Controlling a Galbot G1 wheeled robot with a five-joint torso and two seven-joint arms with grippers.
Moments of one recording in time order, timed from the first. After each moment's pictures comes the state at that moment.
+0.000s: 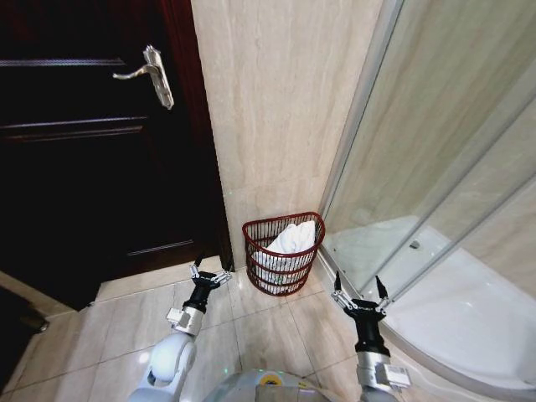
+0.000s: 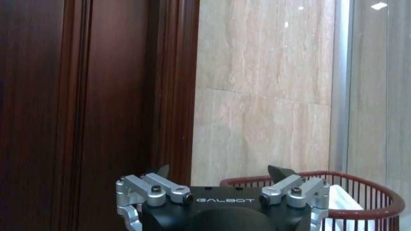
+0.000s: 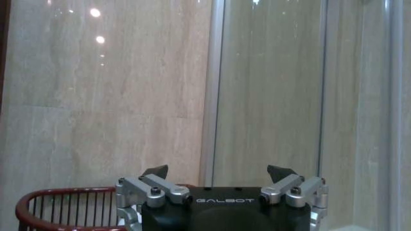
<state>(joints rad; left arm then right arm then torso) 1.58 -1.36 -0.53 -1.98 -0.22 -0.25 0.13 -1.91 1.58 0.49 2.26 -0.11 0.30 0.16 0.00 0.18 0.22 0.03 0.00</state>
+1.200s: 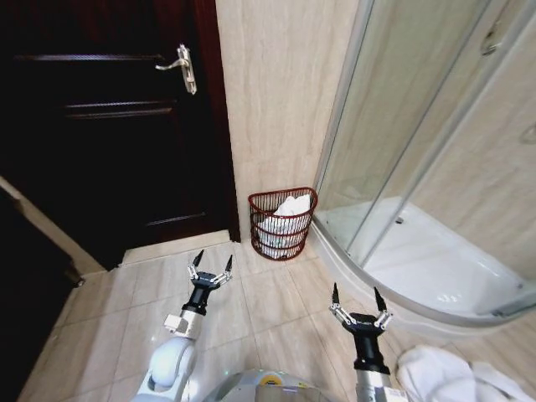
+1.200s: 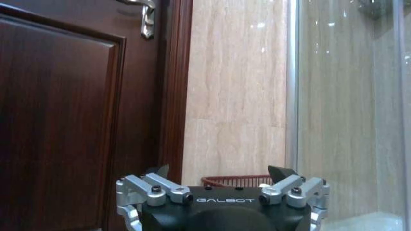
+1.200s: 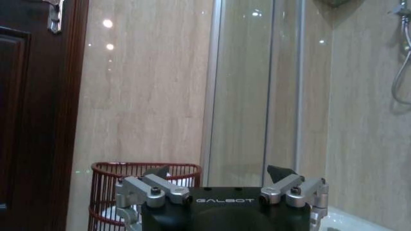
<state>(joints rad) 1.61 -1.38 -0.52 -2.00 -0.21 -0.33 0.14 -2.00 1.57 0.49 2.21 -0.13 0.45 0.18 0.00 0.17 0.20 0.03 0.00</state>
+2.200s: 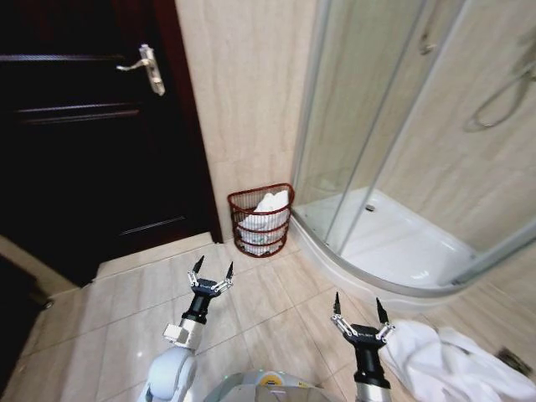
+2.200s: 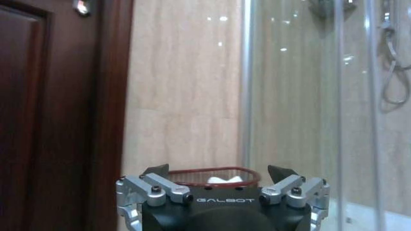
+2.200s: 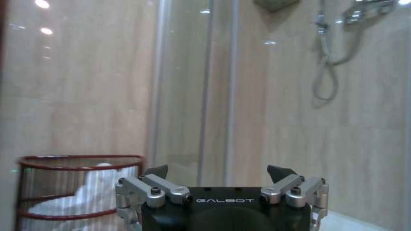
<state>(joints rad) 1.66 -1.40 -0.53 -2.02 -0.19 -0.35 0.13 -2.03 1.56 0.48 2.17 -0.13 0.51 0.23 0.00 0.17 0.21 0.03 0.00</state>
